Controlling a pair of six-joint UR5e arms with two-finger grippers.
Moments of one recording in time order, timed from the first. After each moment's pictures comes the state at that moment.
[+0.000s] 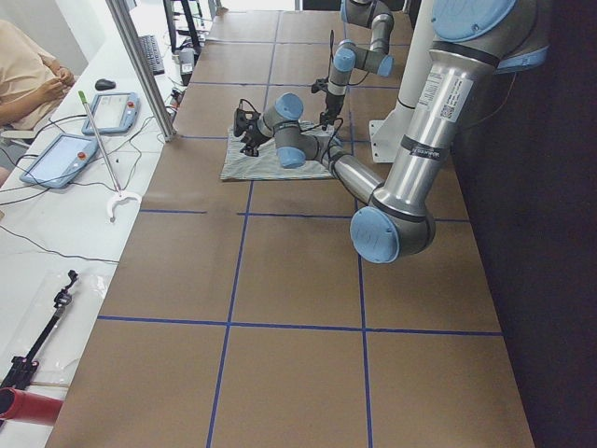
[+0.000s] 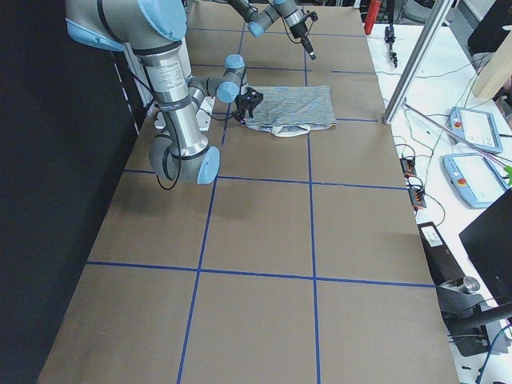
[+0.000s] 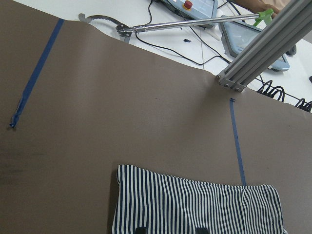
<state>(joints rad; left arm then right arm) -0.77 -1.96 -1.70 -2.31 -1.67 -1.35 0.26 -1.01 1.77 -1.53 1.60 2.02</state>
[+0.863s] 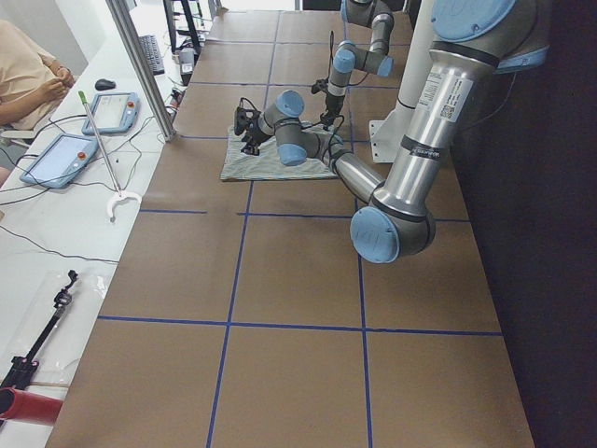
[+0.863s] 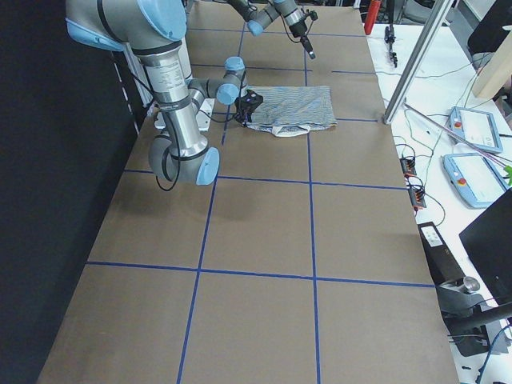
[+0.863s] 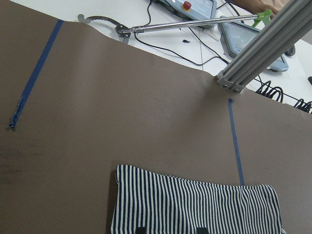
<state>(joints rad) -0.77 -1.96 -1.73 -2.26 -1.67 -1.35 0.25 -1.02 1.77 -1.53 1.60 2.02</state>
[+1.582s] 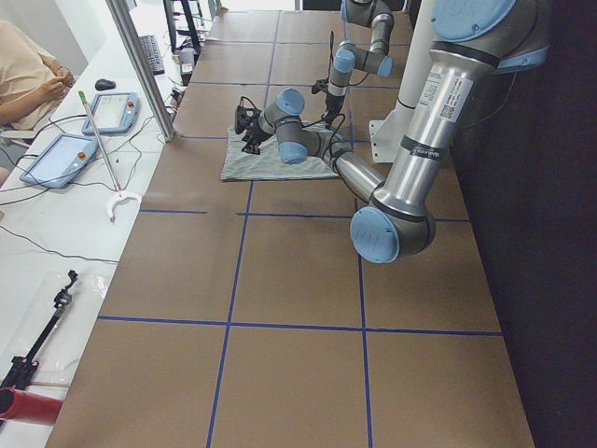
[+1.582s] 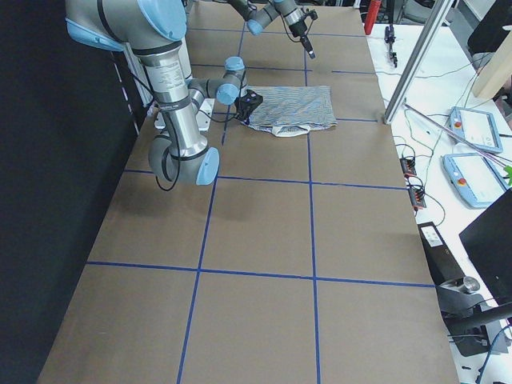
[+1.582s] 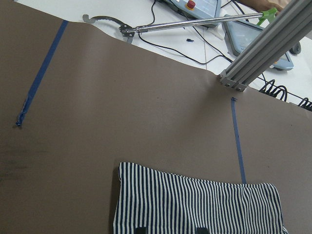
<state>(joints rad) -0.77 -1.96 -1.73 -2.25 -1.67 -1.35 0.25 -1.01 1.77 -1.53 1.60 2.02</state>
